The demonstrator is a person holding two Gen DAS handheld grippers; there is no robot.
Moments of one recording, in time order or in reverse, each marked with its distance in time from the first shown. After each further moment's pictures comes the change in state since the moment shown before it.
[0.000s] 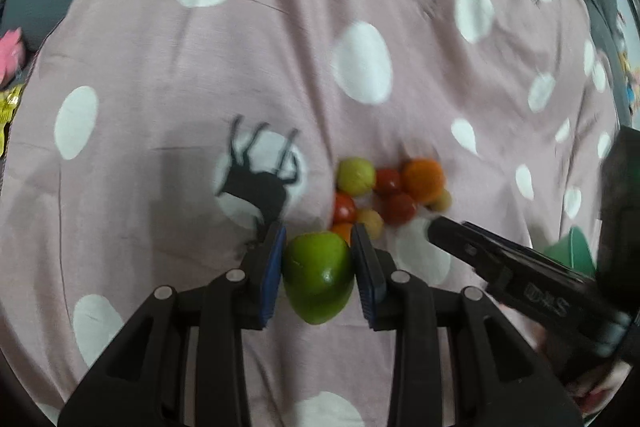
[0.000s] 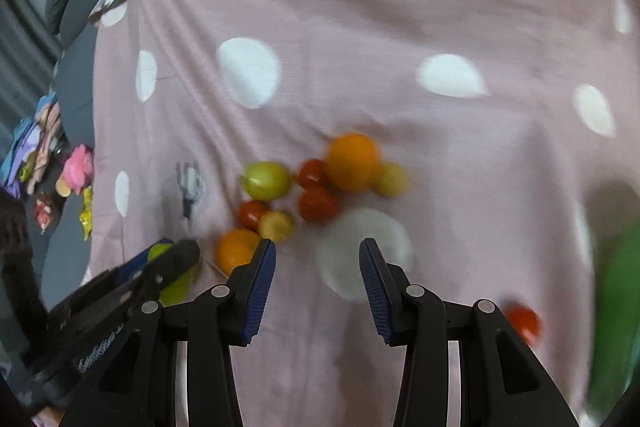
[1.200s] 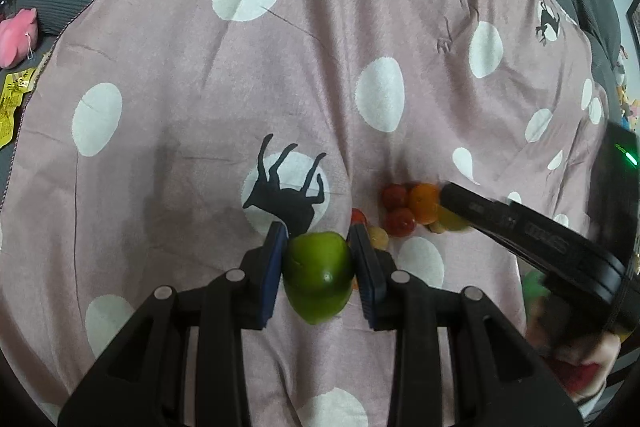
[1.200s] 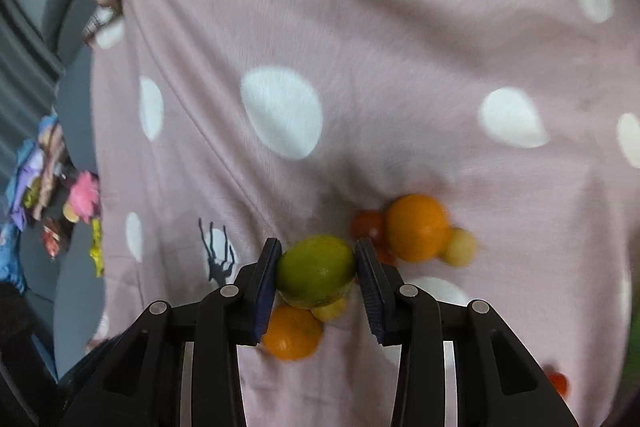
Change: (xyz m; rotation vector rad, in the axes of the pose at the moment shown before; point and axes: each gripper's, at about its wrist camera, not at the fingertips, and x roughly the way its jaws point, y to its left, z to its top) left arm -0.021 0.017 0.005 -0.050 -0.032 -0.030; right arm -0.028 0.028 0.004 0.040 -0.082 0.016
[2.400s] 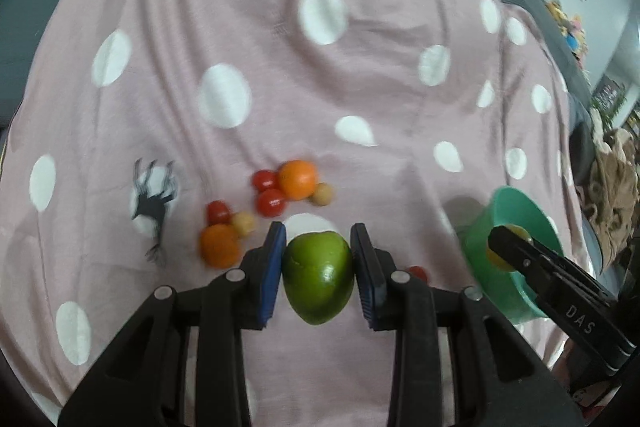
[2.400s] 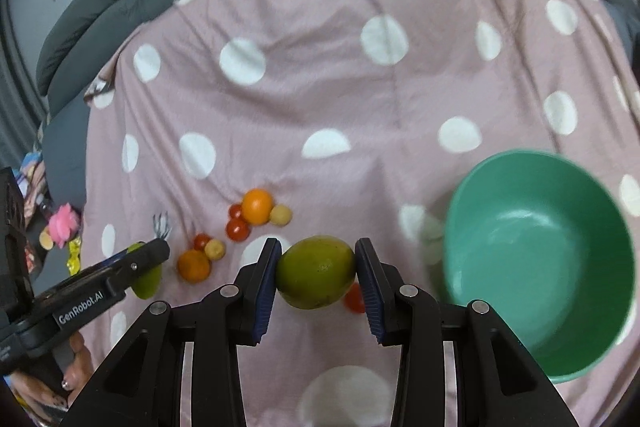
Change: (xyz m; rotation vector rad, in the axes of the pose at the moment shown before) left arm -0.016 -0.133 -0.039 0.306 -0.044 -0.084; right arm -0.133 -0.095 -0.060 0.042 -0.281 -0.229
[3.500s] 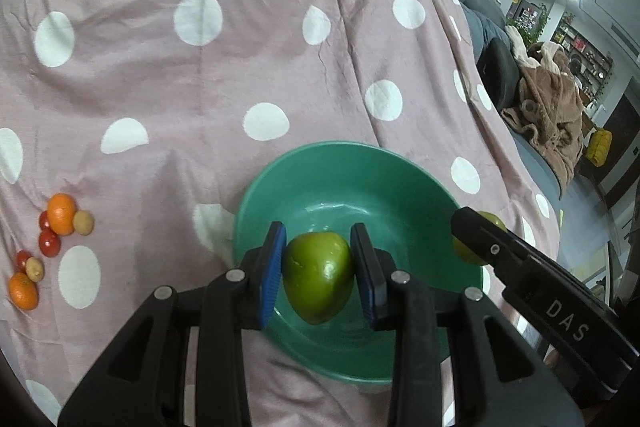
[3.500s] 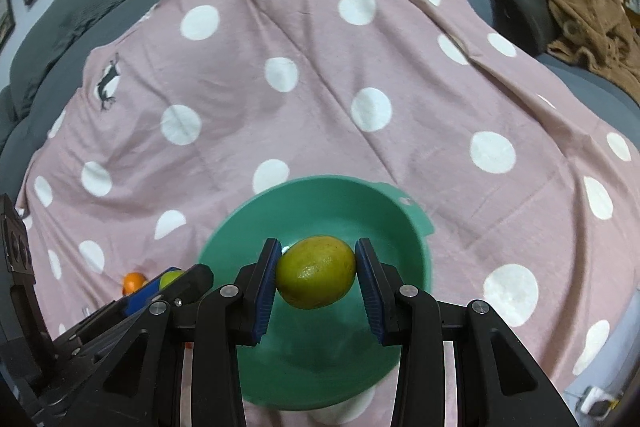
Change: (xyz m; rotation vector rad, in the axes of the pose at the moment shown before) left arm 0.074 -0.207 -0.020 0.260 0.094 -0.248; right arm -0.053 -0.168 -0.009 0.338 -0.109 -0.223
